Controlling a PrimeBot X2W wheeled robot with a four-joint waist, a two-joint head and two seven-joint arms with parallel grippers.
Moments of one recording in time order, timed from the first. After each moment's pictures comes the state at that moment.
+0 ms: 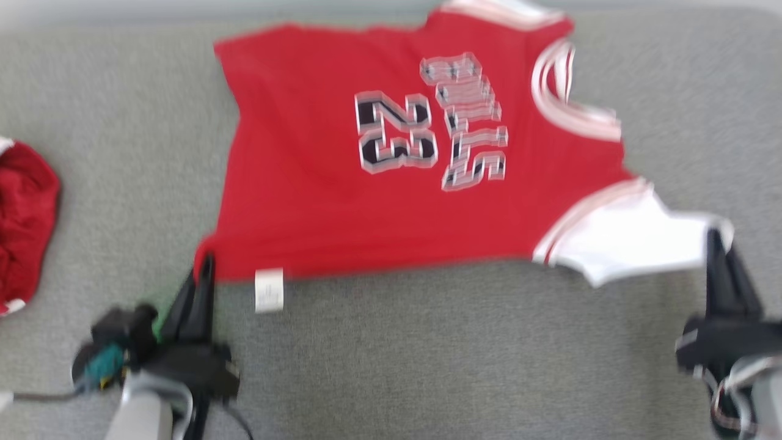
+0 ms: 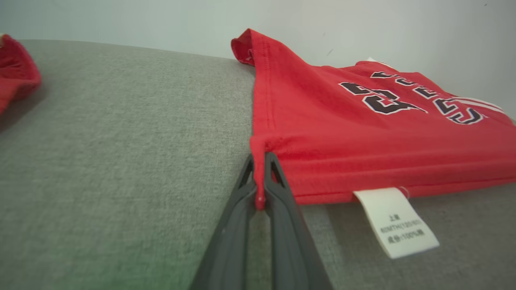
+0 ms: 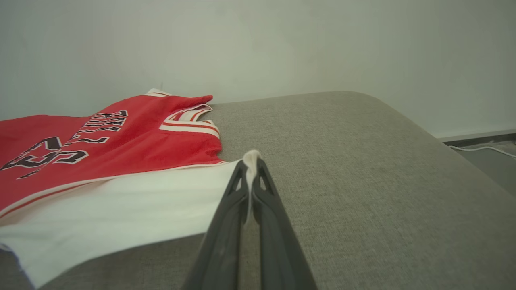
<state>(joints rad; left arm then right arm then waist) -0.47 0.07 0.01 0.41 -0.14 -0.12 -0.26 -0.31 -0.34 0.08 0.27 0.35 0.13 -0.26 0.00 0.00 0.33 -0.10</state>
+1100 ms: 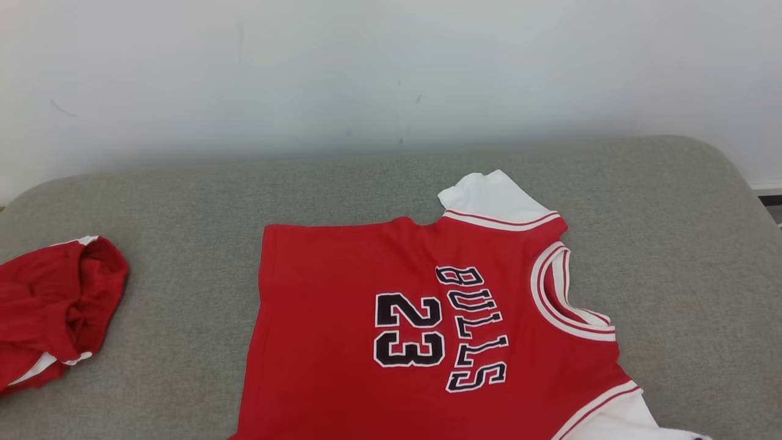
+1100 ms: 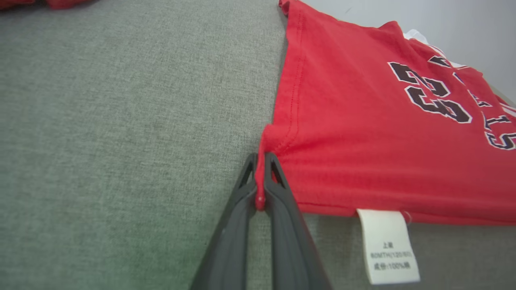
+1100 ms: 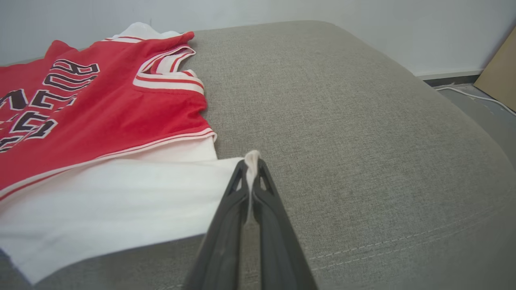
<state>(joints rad) 0.01 0.04 -0.01 0.41 -0.24 -0.07 -0.26 0.19 -0.29 0.05 0.27 0.29 0.14 -0.26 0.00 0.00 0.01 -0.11</state>
